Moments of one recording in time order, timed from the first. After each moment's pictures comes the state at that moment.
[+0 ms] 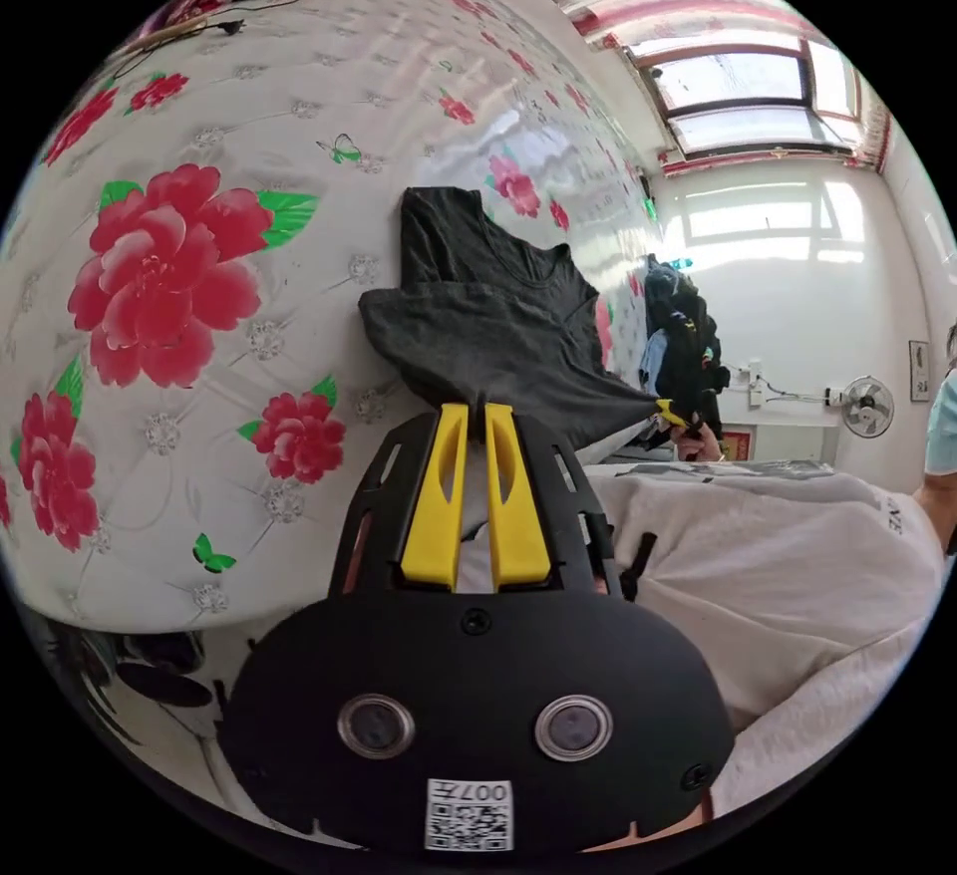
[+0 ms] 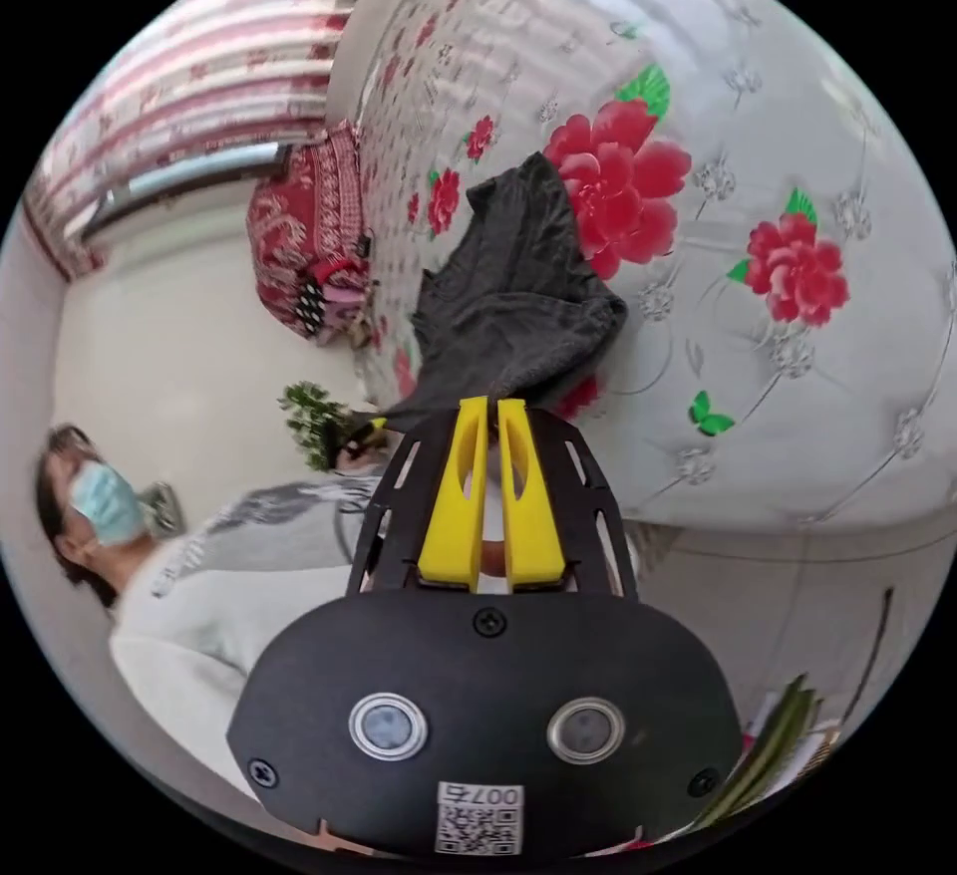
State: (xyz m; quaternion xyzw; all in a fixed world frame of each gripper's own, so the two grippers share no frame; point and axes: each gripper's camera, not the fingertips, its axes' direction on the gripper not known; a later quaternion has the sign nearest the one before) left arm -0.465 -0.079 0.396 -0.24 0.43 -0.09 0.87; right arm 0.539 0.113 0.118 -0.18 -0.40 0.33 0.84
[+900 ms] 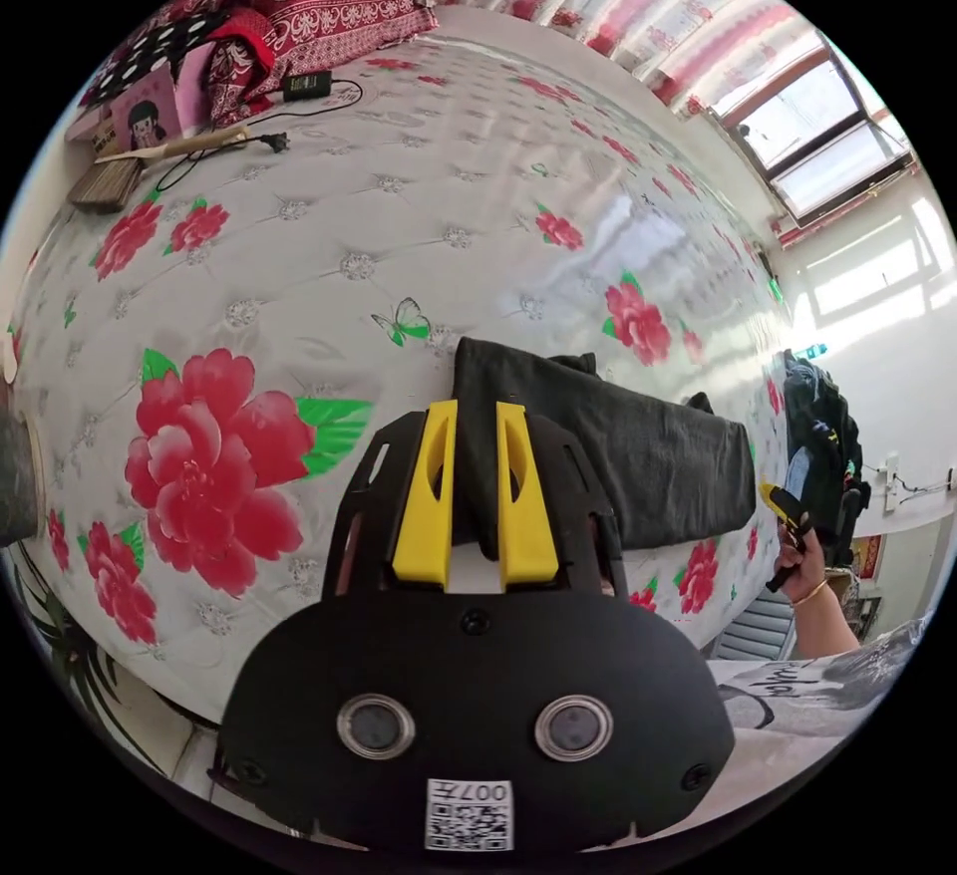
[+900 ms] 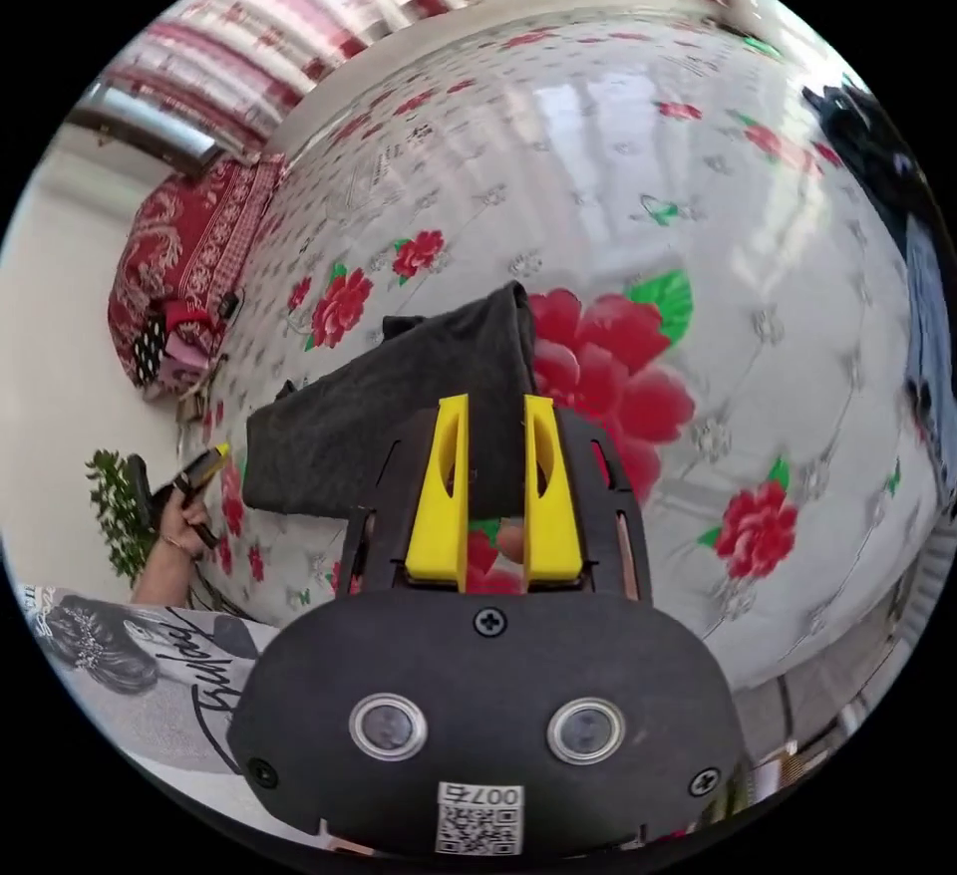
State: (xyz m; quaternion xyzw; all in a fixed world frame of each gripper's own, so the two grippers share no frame) left arm -0.409 -0.114 0.452 -0.14 0.18 -0.08 0.97; right arm 0.470 0.044 0.205 -0.08 -0.08 0.30 0.95
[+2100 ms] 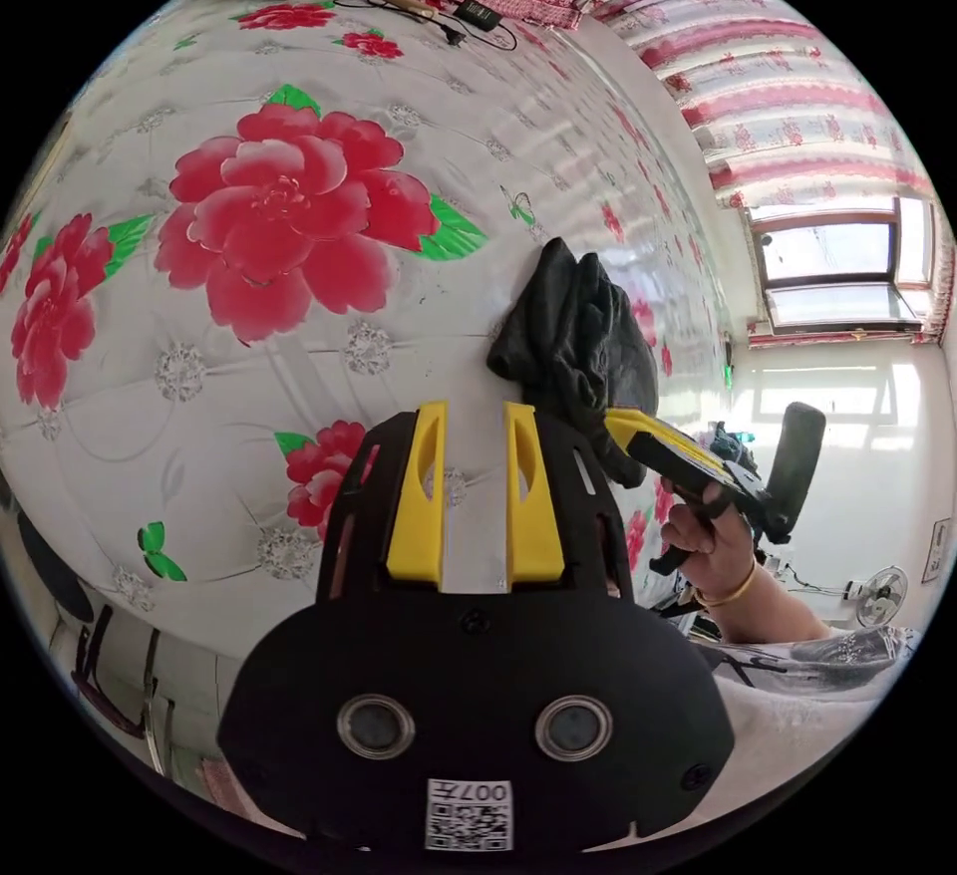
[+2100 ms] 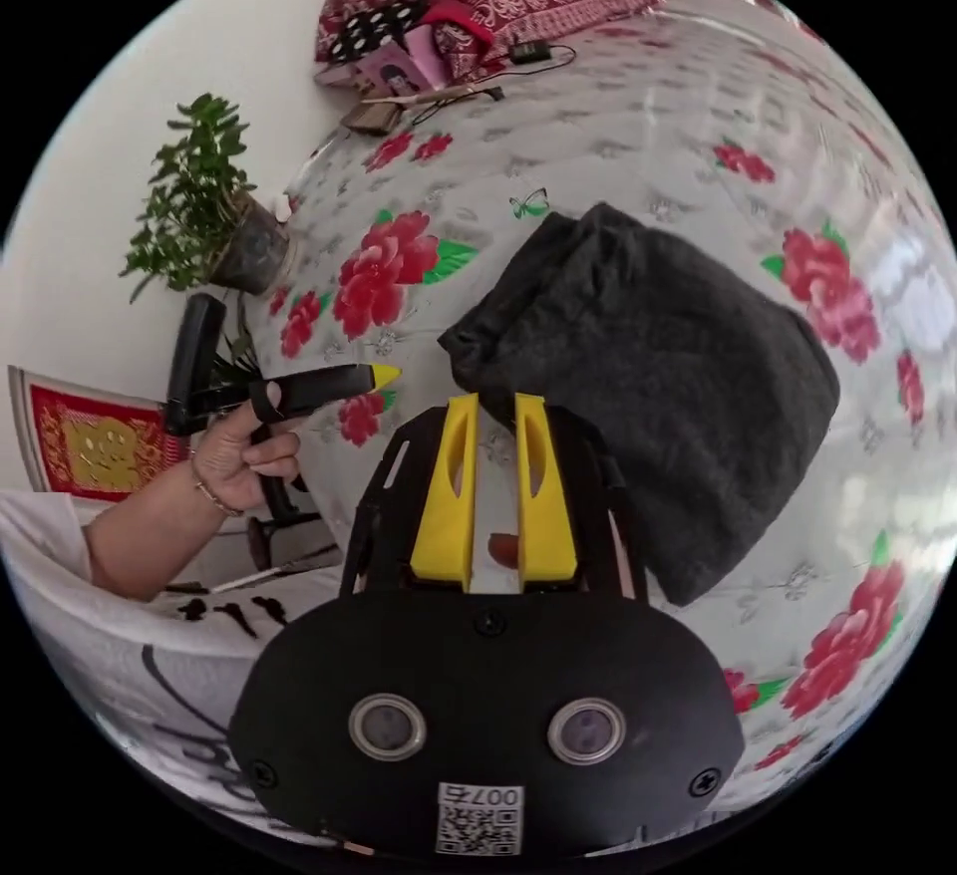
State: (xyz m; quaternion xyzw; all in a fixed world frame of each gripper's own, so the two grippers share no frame) left arm -0.530 0.064 0.416 -0.17 0.29 -0.27 0.90; right arm 0.014 -0.085 0.363 -0.21 -0.27 -0.12 0.93
